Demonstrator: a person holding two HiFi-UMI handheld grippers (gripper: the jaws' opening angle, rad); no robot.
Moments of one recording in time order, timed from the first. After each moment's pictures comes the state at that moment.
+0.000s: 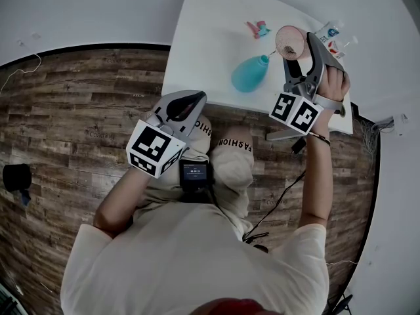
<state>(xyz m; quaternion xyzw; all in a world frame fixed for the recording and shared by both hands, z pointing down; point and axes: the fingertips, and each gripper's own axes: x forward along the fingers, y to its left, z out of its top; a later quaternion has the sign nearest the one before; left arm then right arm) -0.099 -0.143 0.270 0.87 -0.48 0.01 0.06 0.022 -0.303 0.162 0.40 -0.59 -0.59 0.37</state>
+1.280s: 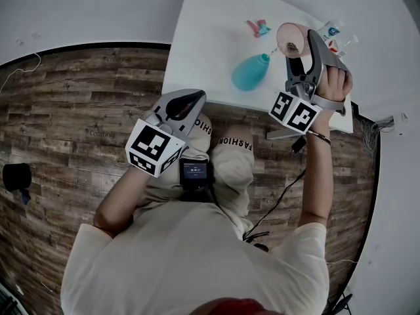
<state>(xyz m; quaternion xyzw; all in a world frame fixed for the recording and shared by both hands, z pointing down) -0.101 -0.142 0.270 0.87 -0.48 0.01 0.06 0.018 -0.299 0.152 0.41 -0.54 -0.64 0.36</state>
